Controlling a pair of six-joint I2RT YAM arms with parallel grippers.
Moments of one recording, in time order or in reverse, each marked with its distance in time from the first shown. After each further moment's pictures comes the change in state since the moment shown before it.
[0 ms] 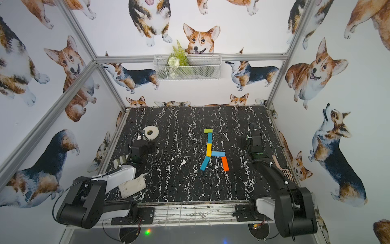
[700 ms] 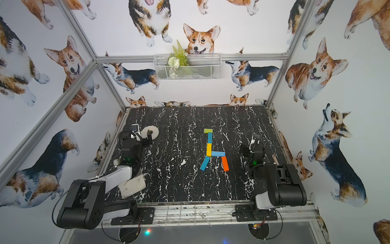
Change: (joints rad) left arm 0.118 -0.012 -0.002 0.244 0.265 -0.008; right arm -0.109 0.223 -0.299 0.736 -0.105 0.001
